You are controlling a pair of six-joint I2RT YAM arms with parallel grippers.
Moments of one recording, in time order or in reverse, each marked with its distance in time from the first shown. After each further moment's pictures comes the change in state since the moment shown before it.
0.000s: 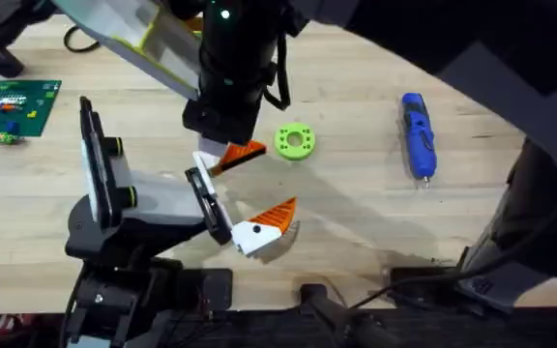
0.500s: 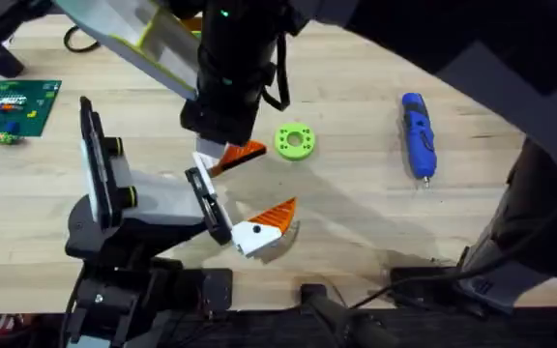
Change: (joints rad) left arm 0.000 0.000 0.000 0.000 0.000 0.000; right arm 0.000 0.000 0.001 0.003 -0.025 0.001
